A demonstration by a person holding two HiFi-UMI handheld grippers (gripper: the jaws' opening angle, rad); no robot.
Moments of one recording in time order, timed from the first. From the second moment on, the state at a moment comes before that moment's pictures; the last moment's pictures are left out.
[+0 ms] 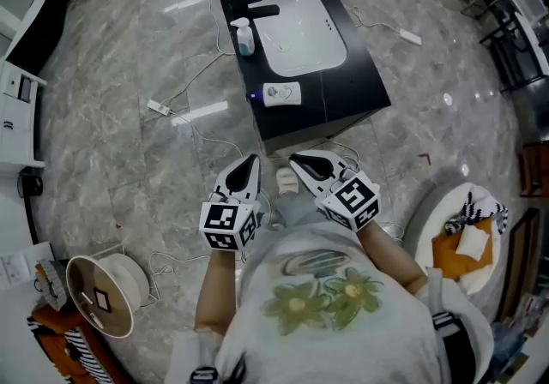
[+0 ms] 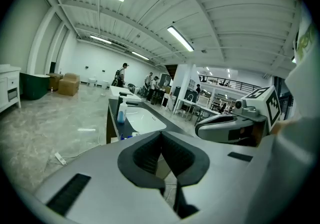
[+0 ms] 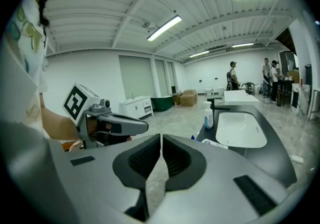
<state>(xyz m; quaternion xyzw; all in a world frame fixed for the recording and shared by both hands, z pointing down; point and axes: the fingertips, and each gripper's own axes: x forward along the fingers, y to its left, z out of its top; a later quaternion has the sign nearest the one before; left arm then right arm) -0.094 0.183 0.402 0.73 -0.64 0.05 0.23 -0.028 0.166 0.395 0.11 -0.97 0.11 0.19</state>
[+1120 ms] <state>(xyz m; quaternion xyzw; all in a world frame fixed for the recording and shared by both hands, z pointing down) -0.146 0.057 0.461 0.73 -0.64 0.11 0.24 -0.056 0.041 0.443 0.04 -0.97 0.13 0.21</state>
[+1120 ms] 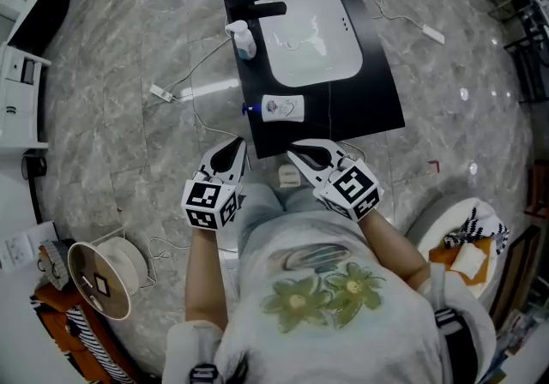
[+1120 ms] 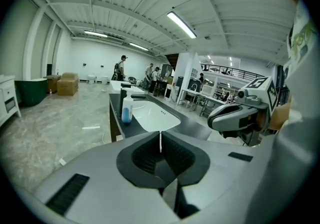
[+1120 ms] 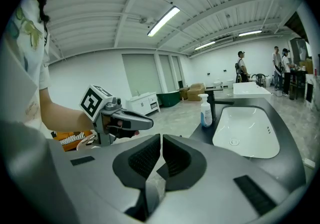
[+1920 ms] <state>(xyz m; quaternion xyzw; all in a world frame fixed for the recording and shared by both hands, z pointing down) -0.175 0.006 0.513 0.77 -0.55 0.20 0.24 -0.080 0.014 0.468 0.05 -0.96 0.14 0.23</state>
